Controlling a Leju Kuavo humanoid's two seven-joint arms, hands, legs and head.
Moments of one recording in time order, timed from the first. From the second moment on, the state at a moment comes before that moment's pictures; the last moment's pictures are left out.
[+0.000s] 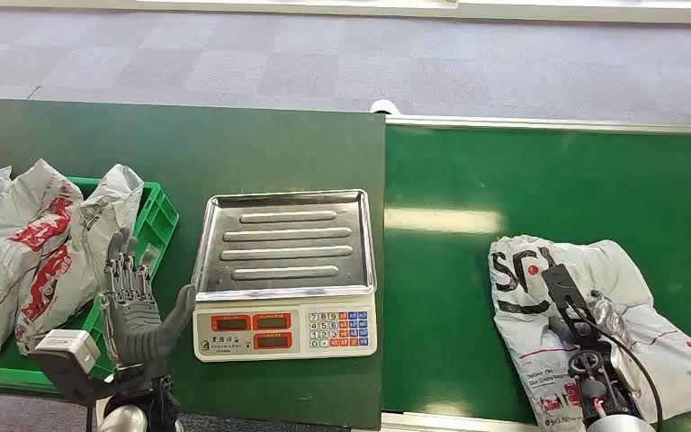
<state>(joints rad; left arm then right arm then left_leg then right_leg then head) 0.08 -0.12 -0.19 -1.69 0.09 0.37 -0.54 -0.49 -0.19 -0.23 -0.49 0.88 -0.12 0.19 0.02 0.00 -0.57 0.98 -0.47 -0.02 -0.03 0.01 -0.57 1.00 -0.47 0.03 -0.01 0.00</state>
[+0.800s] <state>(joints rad) 0.05 -0.15 -0.13 -1.70 0.10 0.34 -0.55 -0.55 0.05 -0.07 -1.03 0.50 -0.14 -0.17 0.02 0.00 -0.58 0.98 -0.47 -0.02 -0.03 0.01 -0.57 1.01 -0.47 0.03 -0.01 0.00</state>
